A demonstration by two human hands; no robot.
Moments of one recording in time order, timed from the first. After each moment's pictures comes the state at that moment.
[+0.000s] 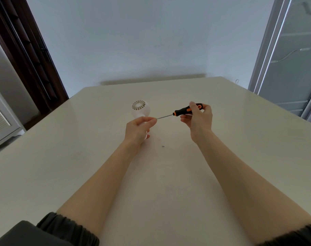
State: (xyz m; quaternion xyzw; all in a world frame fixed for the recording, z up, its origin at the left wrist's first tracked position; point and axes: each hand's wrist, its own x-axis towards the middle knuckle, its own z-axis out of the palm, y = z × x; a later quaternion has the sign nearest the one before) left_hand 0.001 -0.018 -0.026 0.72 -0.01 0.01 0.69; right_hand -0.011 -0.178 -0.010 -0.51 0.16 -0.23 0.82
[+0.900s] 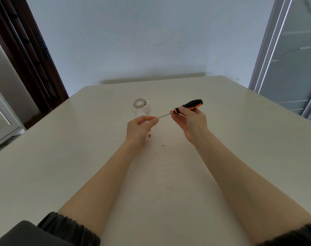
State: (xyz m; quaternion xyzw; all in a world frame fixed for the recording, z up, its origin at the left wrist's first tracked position) left_hand -0.001 -0.021 -0.026 0.73 -0.01 0.03 0.69; right_hand -0.015 -0.167 -0.012 -0.41 0.09 -0.13 0.90
